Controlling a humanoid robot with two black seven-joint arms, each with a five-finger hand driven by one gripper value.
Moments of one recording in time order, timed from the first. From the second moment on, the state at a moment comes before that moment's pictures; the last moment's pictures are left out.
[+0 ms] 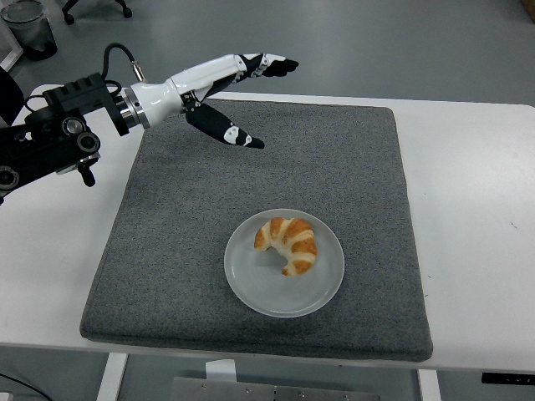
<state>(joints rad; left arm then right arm) -1.05 0.61 -0.36 -1.21 0.90 -0.09 -0.49 0.00 0.00 -0.12 0.10 -0.02 -0.05 -0.06</state>
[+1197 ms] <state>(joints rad) -1.09 0.61 -0.41 -0.98 -0.03 -0.15 -0.40 0.00 0.00 -0.12 0.11 -0.02 -0.04 -0.06</state>
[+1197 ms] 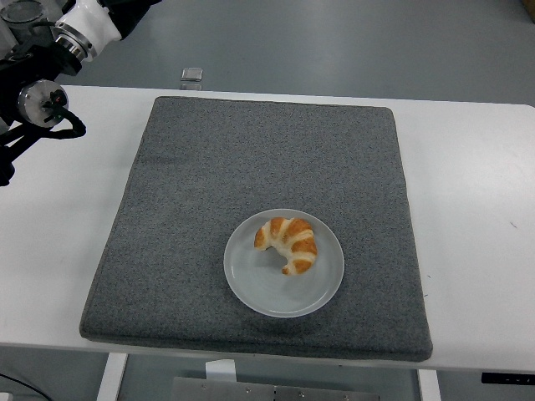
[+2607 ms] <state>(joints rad) -0.96 0.55 -0.46 -0.77 -0.08 -0.26 -0.36 0.00 0.00 -0.12 0.11 -0.02 -0.04 -0.06</state>
